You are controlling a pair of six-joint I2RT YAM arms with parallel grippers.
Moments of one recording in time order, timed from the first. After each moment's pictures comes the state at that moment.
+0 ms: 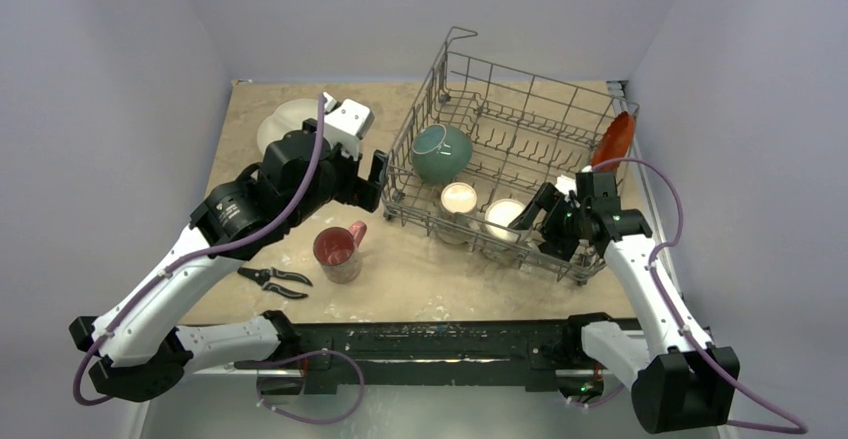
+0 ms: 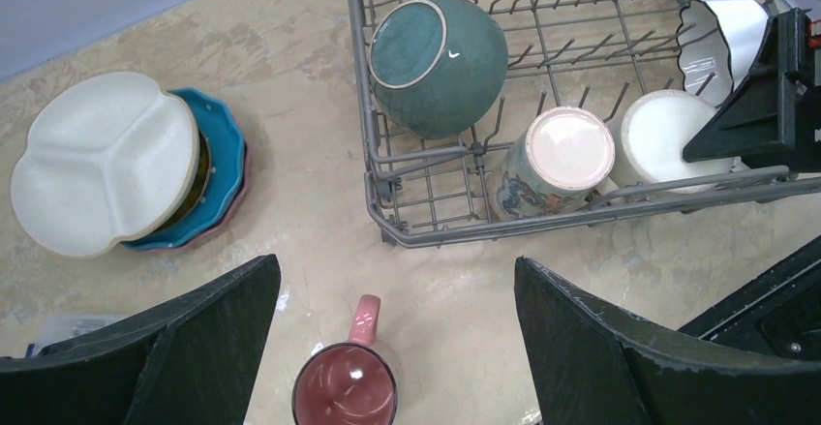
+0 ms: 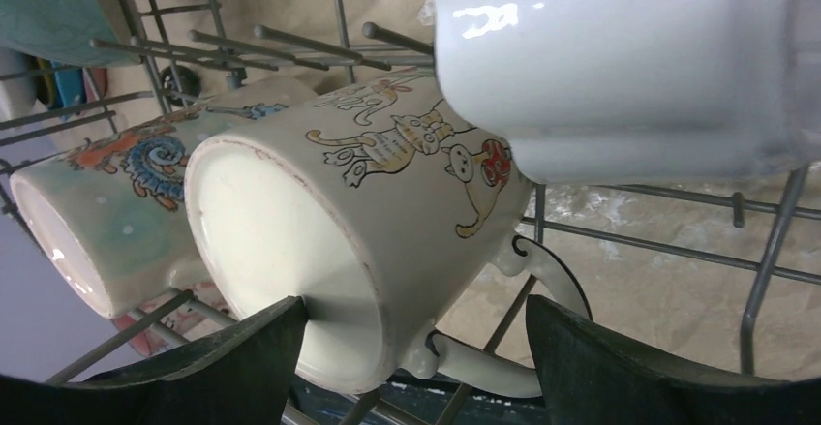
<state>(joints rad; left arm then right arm) -0.85 1.07 1.47 -0.84 -0.34 -0.16 0.11 0.99 0.78 -0.80 -0.31 0.74</state>
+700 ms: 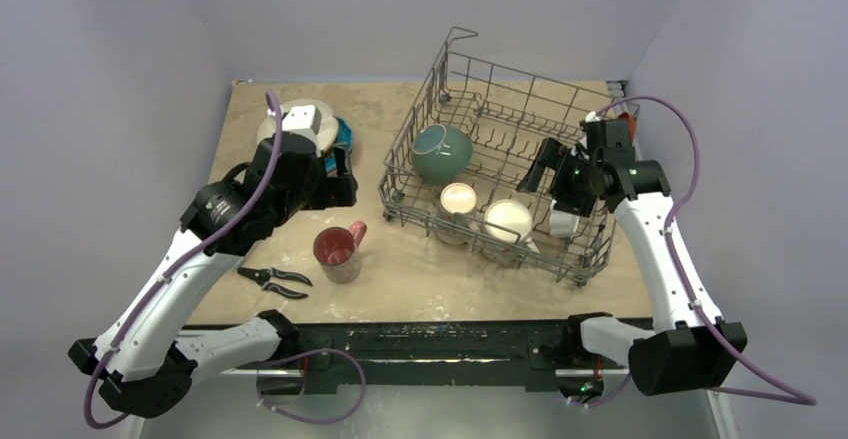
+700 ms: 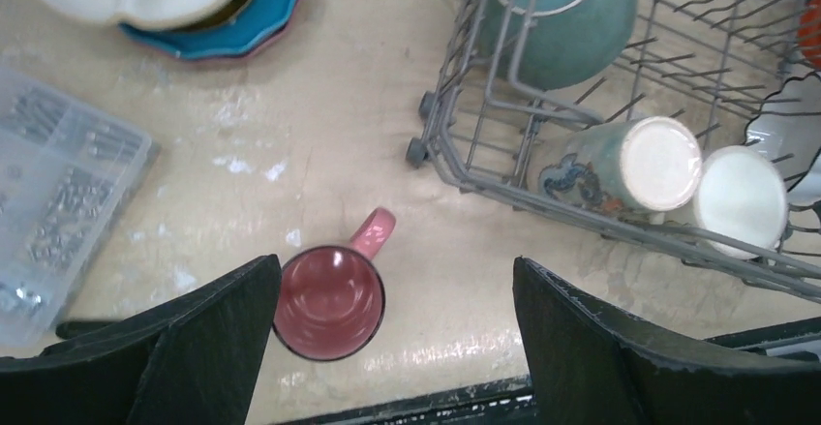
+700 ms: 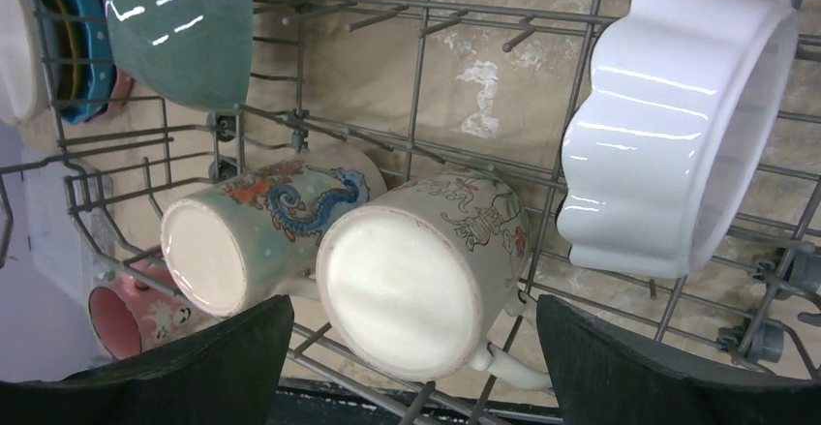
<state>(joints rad) -0.68 1.06 1.45 -1.03 -0.35 -0.49 0.10 1.16 1.19 -0.97 -0.21 0.55</state>
